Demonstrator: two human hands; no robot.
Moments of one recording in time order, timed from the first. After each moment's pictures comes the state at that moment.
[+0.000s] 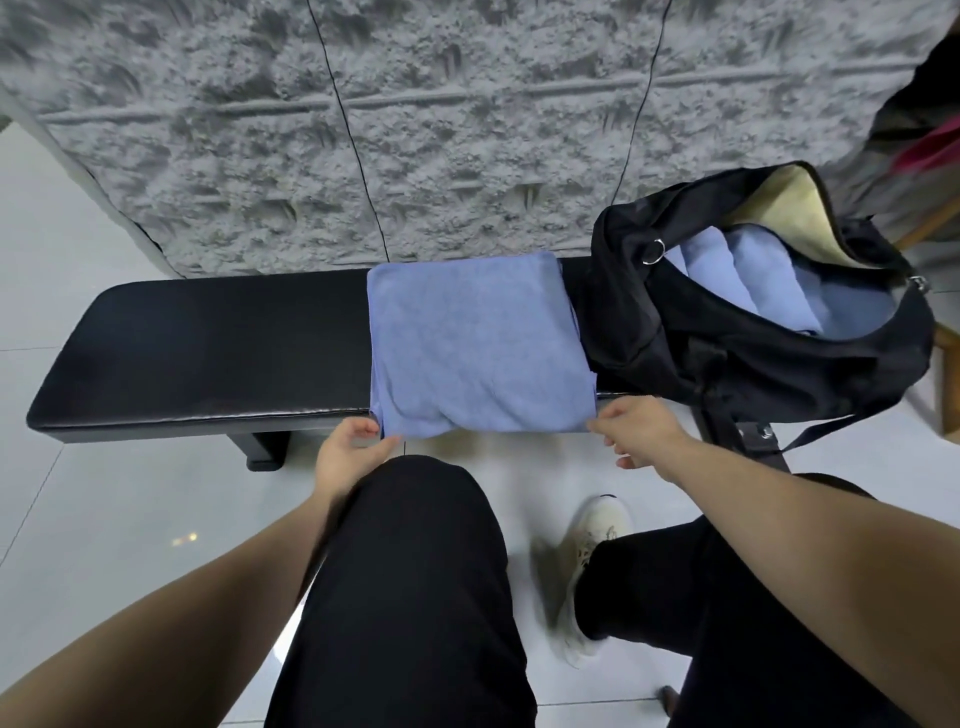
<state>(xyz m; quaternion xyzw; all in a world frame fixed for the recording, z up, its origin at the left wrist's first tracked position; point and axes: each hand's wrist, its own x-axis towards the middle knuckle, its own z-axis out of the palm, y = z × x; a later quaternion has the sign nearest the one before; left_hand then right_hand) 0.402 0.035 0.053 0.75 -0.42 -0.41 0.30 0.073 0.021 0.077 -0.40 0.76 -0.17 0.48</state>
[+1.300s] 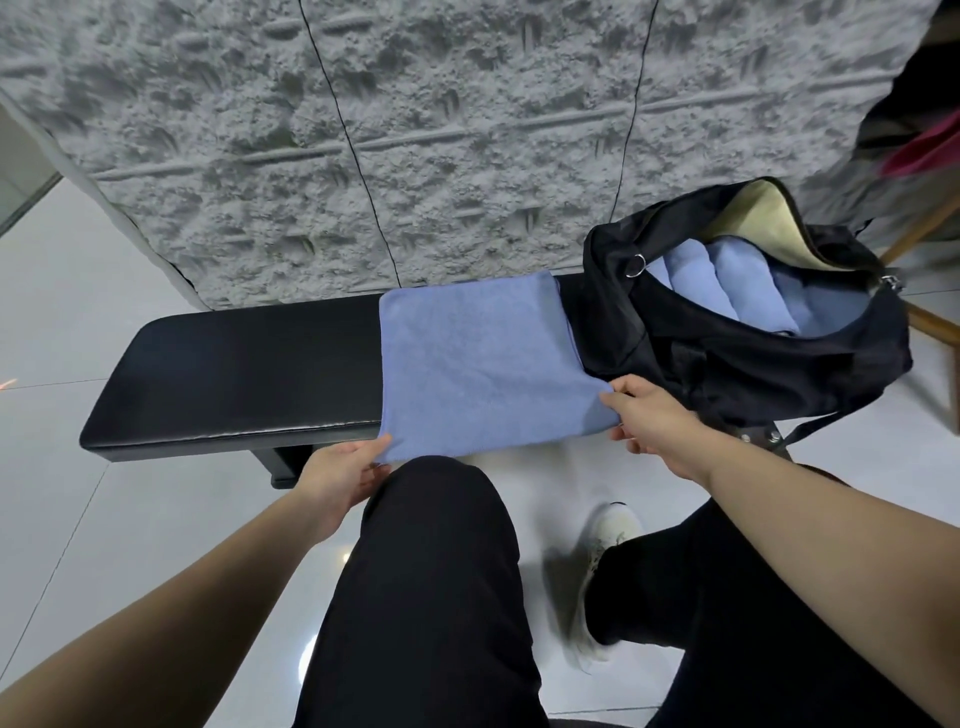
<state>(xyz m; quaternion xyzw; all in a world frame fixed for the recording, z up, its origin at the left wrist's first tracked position) 0.428 0.050 0.087 0.67 -0.30 -0.61 0.29 0.063 0.033 0.110 -0.39 0.71 -0.27 0.52</state>
